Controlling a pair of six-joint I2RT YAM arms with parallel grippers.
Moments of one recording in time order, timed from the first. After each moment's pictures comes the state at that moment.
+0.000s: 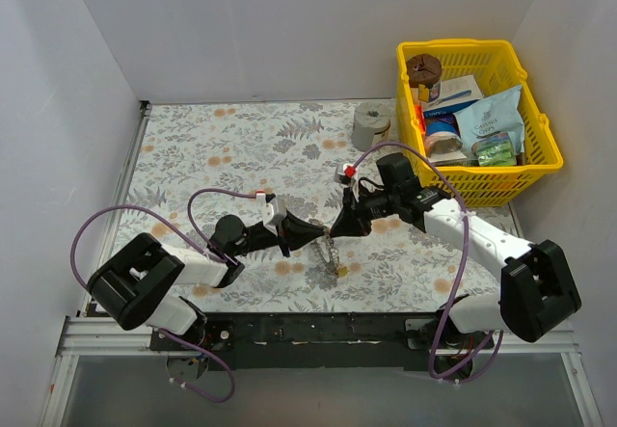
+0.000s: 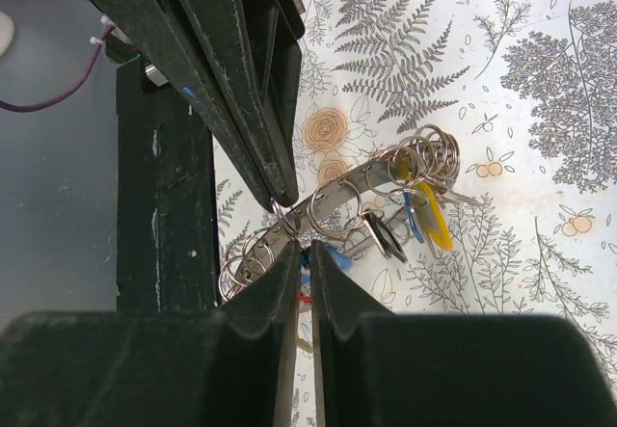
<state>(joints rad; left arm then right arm) -0.69 1.43 0.29 1.34 0.67 -0.24 0.57 1.33 0.87 -0.27 -0.95 -0.20</state>
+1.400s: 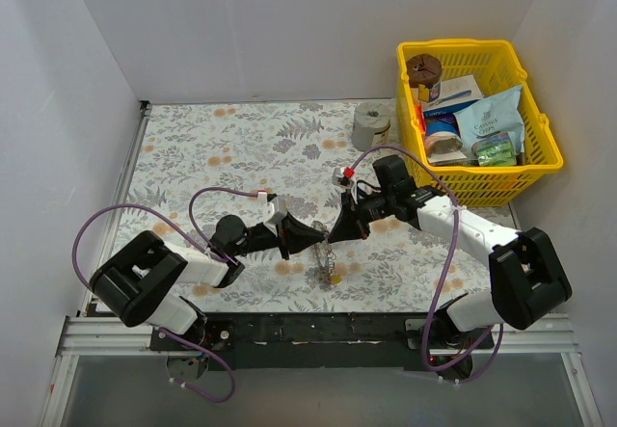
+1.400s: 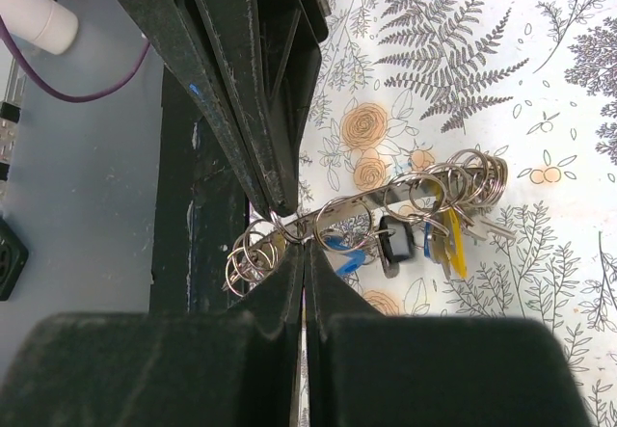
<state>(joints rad) -0.69 1.45 0.28 1.35 0.72 -0.32 0.56 1.41 0.85 -0.24 -1.07 -0.19</state>
